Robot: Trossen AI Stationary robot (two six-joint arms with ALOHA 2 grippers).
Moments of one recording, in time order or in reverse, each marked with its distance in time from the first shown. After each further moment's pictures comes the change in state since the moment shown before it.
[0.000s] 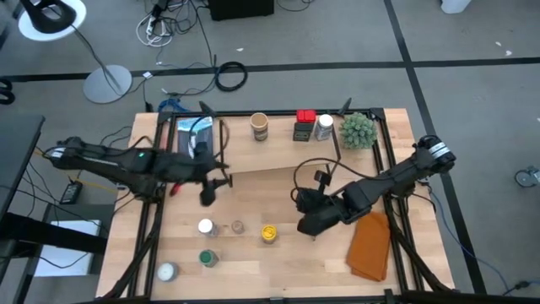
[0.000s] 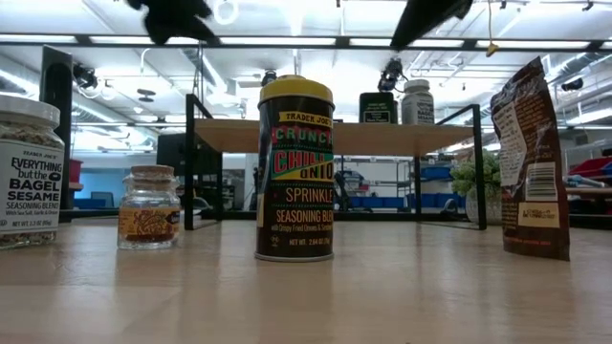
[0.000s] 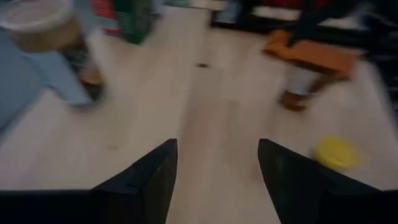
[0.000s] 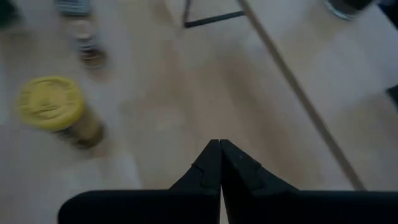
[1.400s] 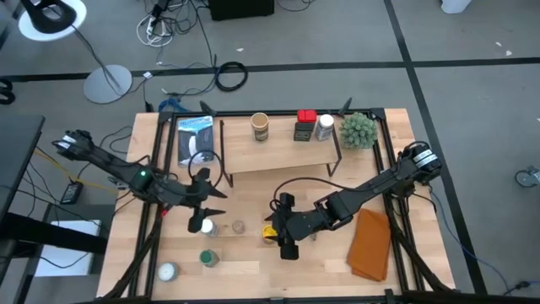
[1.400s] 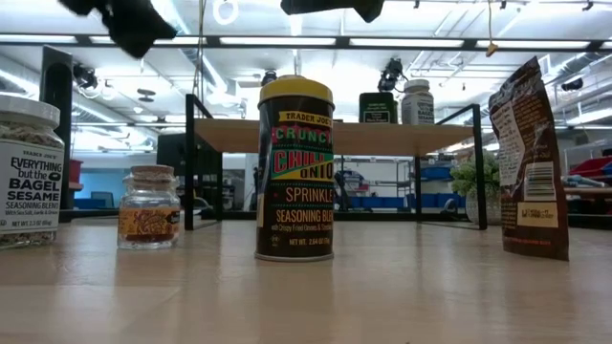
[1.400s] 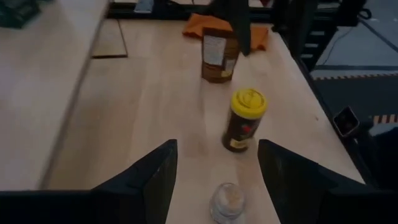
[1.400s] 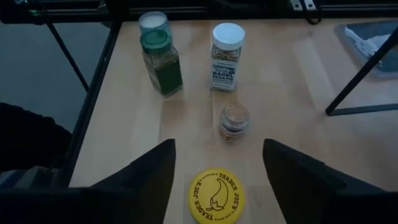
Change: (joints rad) left arm -0.269 -0.081 -0.238 0.210 0.026 -0.002; right arm -0.020 0.150 0.002 0.608 -0.303 -0.313
